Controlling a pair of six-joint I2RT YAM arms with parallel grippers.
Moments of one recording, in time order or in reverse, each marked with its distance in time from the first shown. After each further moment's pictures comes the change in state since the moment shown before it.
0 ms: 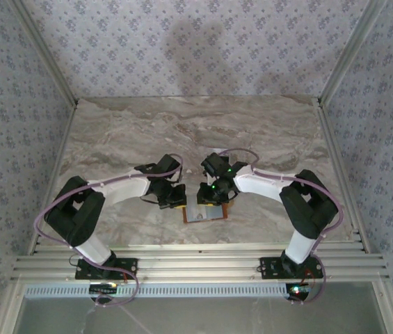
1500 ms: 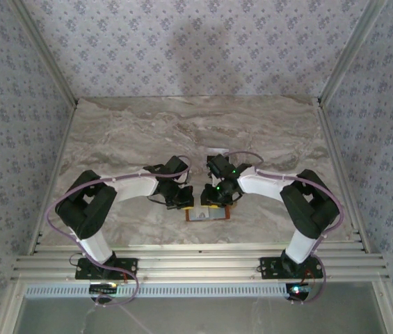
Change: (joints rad) left arm -0.035 0.099 0.029 0.075 0.047 0.023; right arm -0.041 -0.008 -0.069 0.044 -0.034 0.000
